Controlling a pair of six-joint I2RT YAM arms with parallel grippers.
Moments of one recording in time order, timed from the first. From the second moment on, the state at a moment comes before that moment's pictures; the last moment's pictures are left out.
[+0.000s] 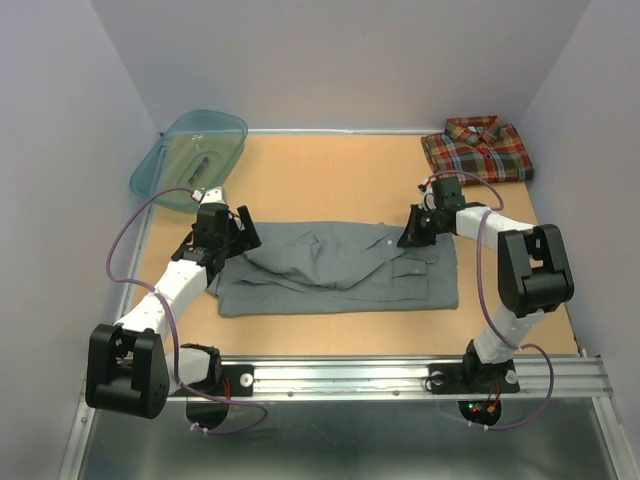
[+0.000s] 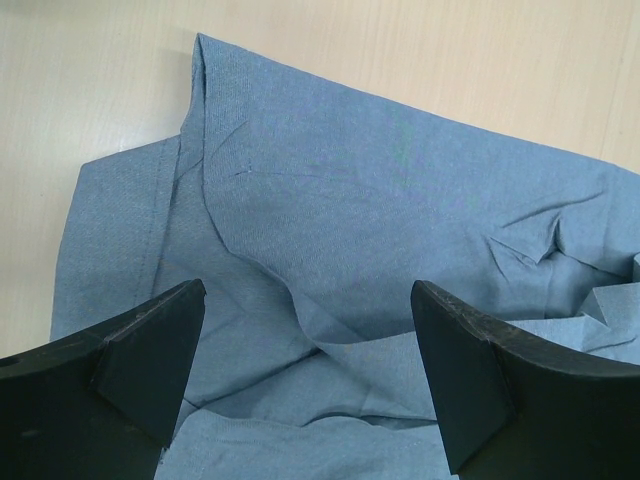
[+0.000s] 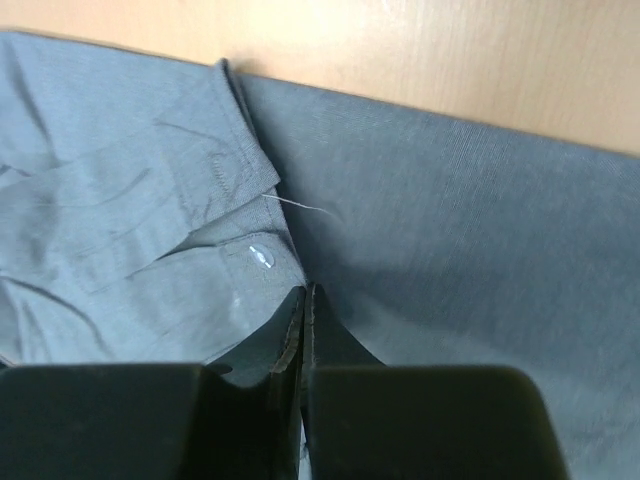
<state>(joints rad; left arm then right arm) -0.20 1.16 0.67 -0.21 -0.11 -0.46 0.15 1.76 1.01 -0.30 -0.43 0.33</state>
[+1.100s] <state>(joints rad) -0.20 1.20 0.68 -0.22 -0.07 -0.48 0.16 1.49 0.98 -0.55 -0.04 0.63</state>
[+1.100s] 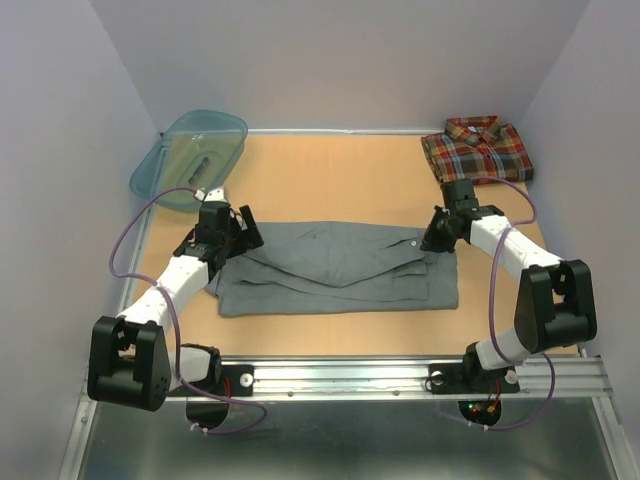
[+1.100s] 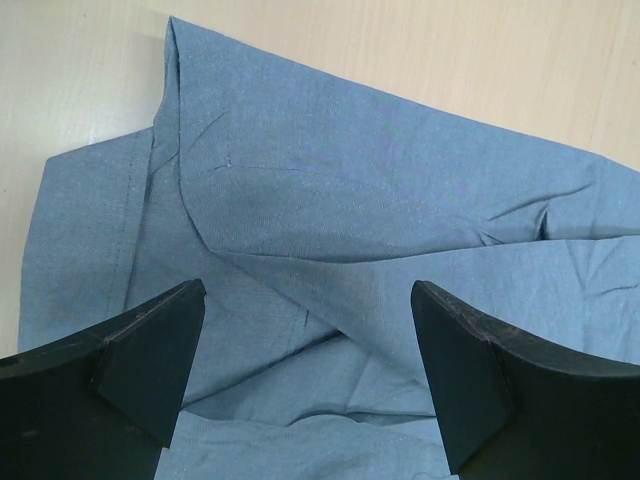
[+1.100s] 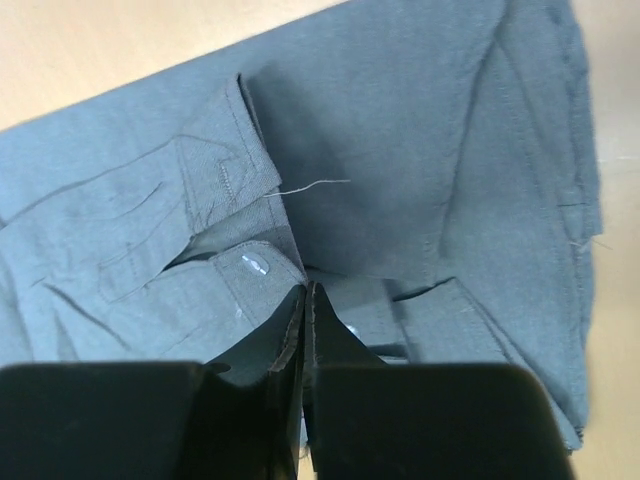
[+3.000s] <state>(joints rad) -0.22 1.55 0.72 -0.05 0.03 -0.77 0.58 1.75 0.89 0.21 -0.65 0.65</state>
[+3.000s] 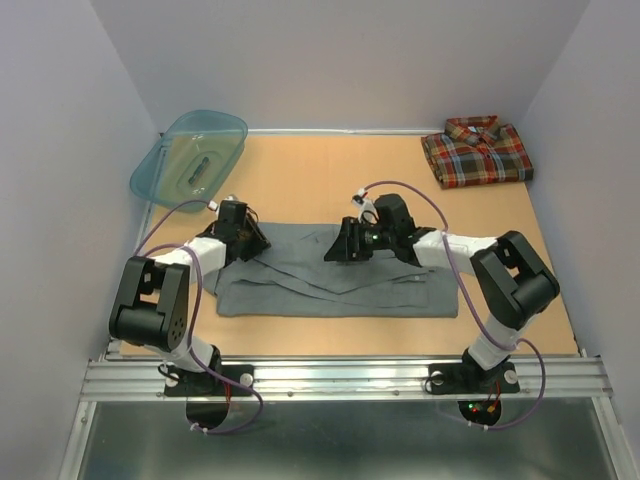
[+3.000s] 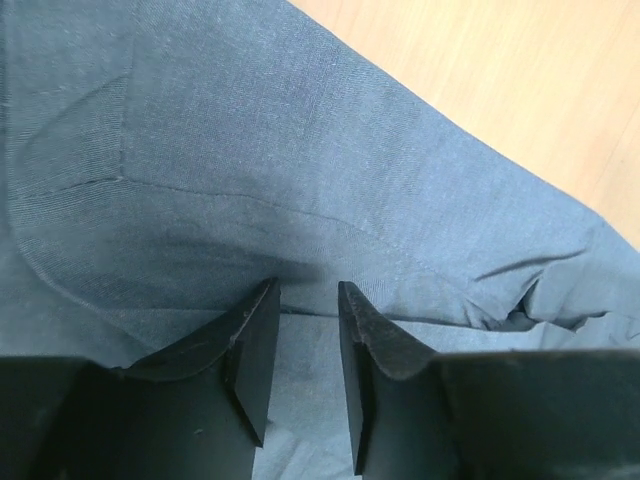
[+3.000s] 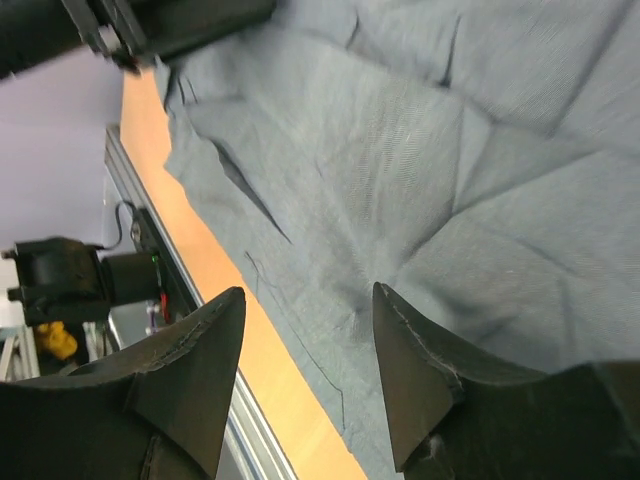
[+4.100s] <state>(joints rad) -0.48 1.61 0.87 -0.24 -0.19 -0.83 0.57 1.58 0.92 -0.47 -0.03 0.29</state>
